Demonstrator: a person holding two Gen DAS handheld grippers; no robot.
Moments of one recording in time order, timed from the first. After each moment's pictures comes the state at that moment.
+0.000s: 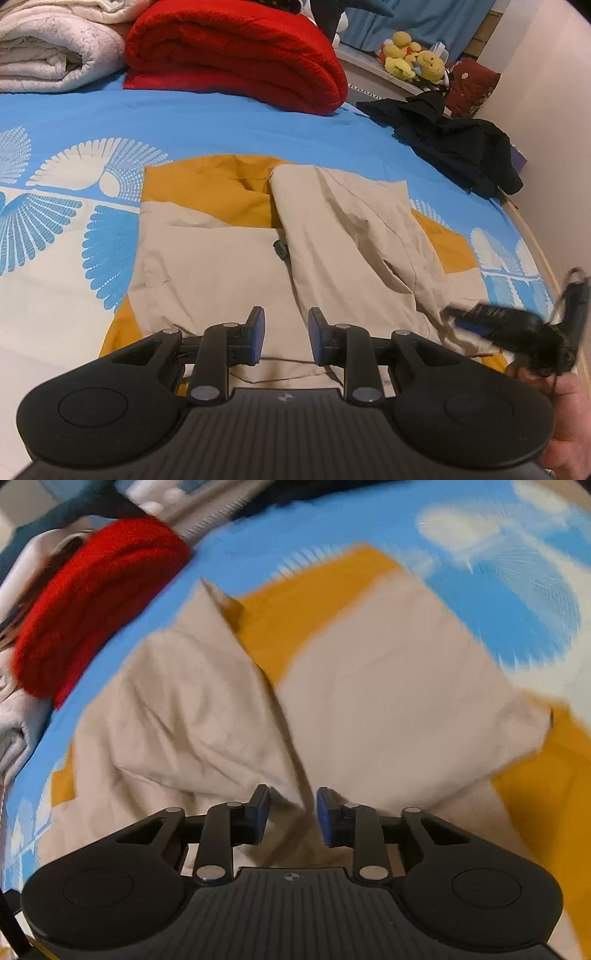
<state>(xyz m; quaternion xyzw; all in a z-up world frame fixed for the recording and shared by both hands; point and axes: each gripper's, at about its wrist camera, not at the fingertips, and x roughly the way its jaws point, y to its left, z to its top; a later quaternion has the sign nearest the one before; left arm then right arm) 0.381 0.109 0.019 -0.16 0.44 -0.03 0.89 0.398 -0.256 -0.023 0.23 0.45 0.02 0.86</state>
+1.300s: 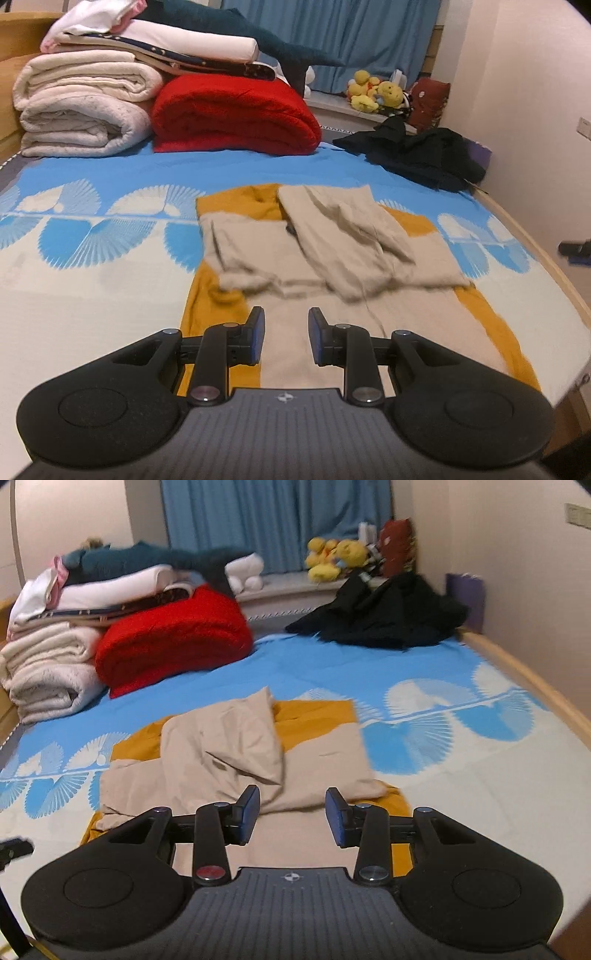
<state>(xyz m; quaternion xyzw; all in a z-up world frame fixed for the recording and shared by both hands) 0.130 0.124 0.083 -0.08 0.35 -0.03 0.93 0.146 -0.295 0.164 0.08 0.35 0.01 0.93</state>
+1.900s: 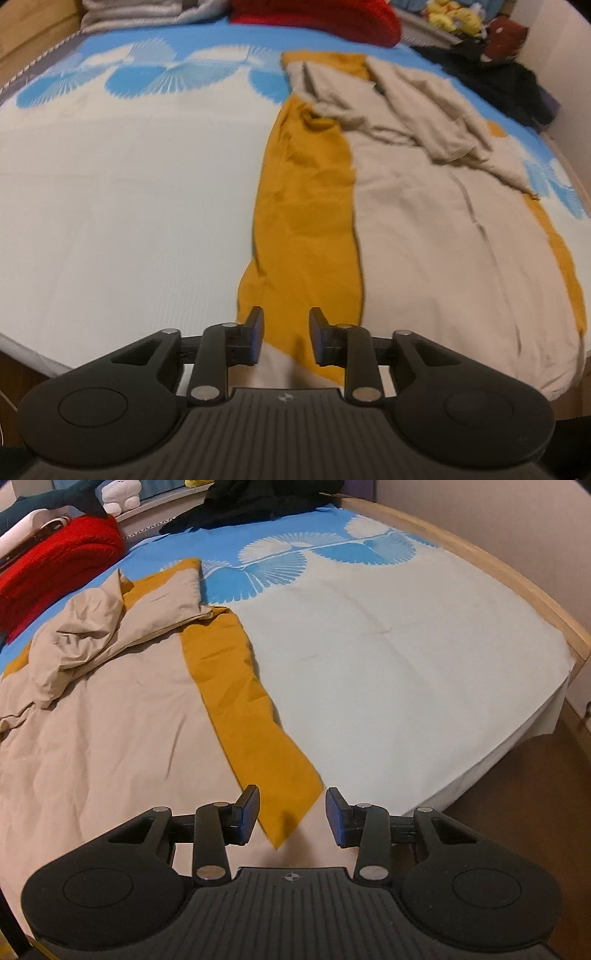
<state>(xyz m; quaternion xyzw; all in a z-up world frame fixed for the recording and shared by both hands) 0.066 0.172 -0.018 -0.11 0.51 0.05 0.85 0.063 -0.411 0.008 0.11 0.49 -0.11 0.85</state>
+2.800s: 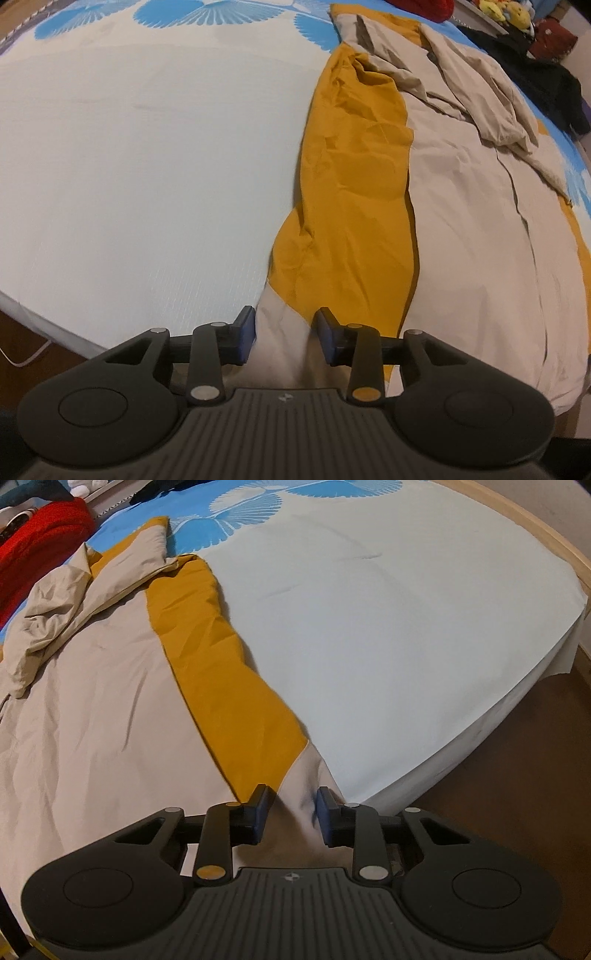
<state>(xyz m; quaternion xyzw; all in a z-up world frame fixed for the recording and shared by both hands) 0.074 0.189 -0.054 -0.16 0.56 0.08 0.81 0.066 -0.431 -0.041 0.18 0.55 -0.11 0.81</state>
